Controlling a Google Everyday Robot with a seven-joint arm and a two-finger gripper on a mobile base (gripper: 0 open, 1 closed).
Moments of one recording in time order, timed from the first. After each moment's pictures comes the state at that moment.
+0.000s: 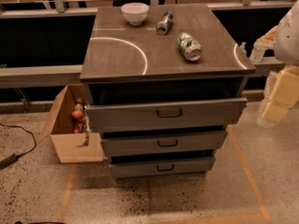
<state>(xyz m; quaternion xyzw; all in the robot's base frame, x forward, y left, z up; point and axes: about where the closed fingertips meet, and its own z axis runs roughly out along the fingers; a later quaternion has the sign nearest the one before) 0.438 -0.216 0.977 -0.60 0.78 -0.04 0.16</state>
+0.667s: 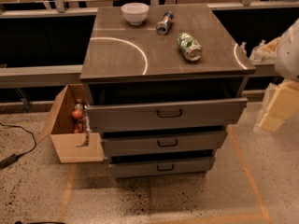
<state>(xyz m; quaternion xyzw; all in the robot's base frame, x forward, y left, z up) 0.439 -0.223 0.959 -0.59 0.78 -0.04 0.19</state>
